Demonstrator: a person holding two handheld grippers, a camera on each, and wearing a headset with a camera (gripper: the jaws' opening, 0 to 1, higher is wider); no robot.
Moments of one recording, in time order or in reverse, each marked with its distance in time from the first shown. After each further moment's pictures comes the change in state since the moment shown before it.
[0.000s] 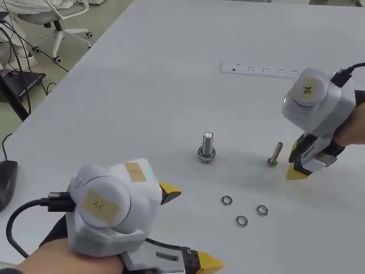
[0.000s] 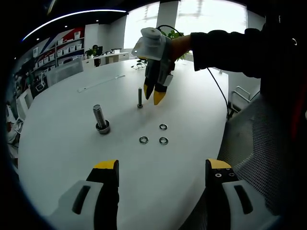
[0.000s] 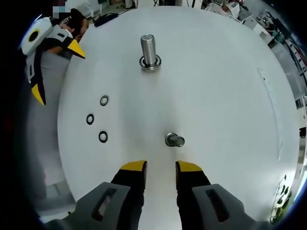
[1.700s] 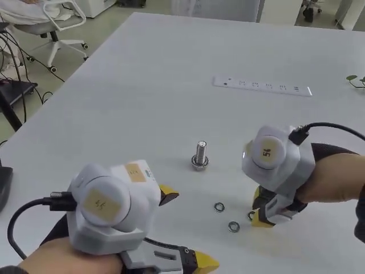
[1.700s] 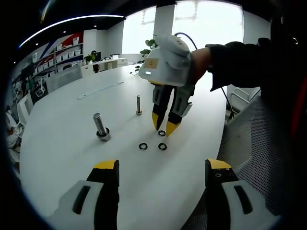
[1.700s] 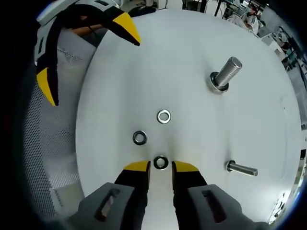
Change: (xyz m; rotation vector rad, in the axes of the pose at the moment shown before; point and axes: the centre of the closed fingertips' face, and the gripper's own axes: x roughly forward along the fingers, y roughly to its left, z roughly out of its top) left arm -0.003 -0.002 0.009 0.028 -0.042 0.001; right arm 0.026 0.079 0.028 -0.144 -0.023 0.033
